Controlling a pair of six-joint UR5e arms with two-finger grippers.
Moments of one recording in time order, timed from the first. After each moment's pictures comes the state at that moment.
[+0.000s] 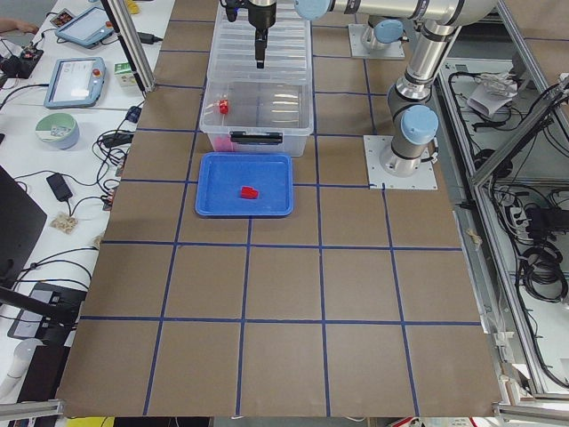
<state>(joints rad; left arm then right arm) -1.53 -1.59 -1.48 -1.59 1.57 0.07 1.52 -1.54 1.48 -1.58 -1.56 -0.04</state>
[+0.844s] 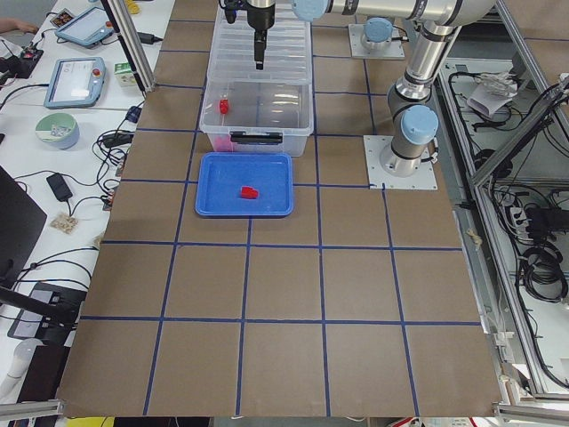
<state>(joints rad) -1.53 -1.60 -1.48 -1.59 1.57 0.07 1.13 -1.52 1.62 -1.70 -1.55 -0.53</state>
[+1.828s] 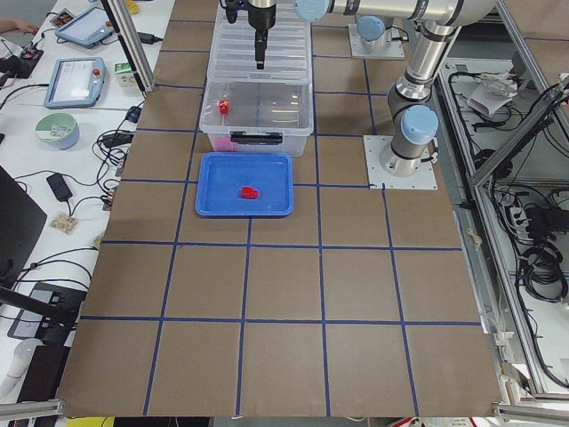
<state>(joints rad) -1.53 -1.59 -1.49 -1.58 1.57 0.07 1.13 -1.43 1.78 -1.85 -1.55 -0.54</state>
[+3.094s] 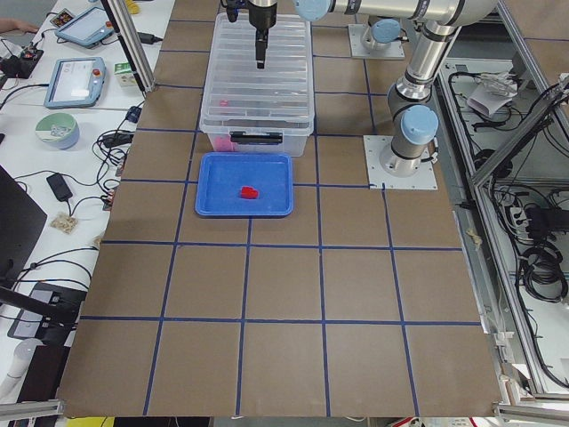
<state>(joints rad) -1.53 -1.58 -1.49 -1.58 1.57 0.07 1.49 -1.43 1.77 -1.87 -1.54 -0.10</state>
